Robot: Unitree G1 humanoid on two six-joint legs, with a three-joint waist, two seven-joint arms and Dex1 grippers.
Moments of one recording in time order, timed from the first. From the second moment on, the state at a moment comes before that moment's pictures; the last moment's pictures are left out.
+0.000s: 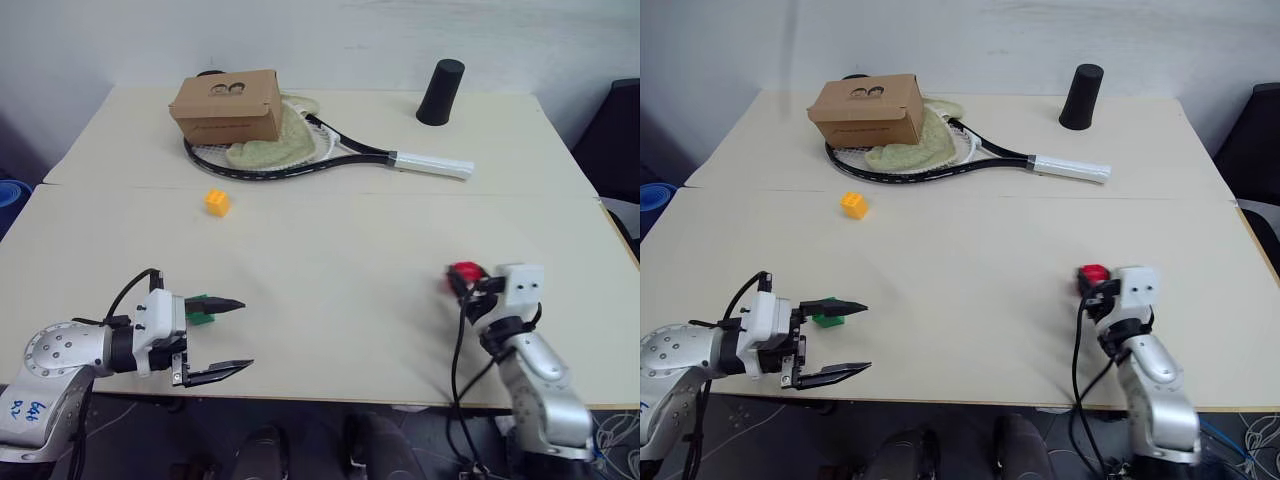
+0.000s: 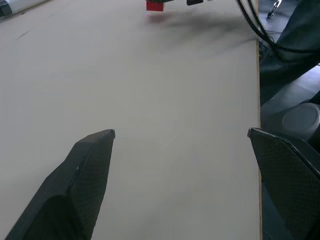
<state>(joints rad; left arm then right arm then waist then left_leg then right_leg) 0.12 0.83 0.24 -0.38 -0.53 0.21 -1.10 -0.01 -0.47 -0.15 -0.29 0.39 0.24 0.64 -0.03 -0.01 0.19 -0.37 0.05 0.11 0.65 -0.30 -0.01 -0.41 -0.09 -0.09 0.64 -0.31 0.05</state>
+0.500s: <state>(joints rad) 0.13 0.82 0.24 -0.39 -0.54 0.24 -1.08 -0.51 -0.61 0.11 0.48 0.32 -0.15 1.49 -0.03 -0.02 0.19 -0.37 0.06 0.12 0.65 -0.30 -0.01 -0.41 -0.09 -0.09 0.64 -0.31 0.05</state>
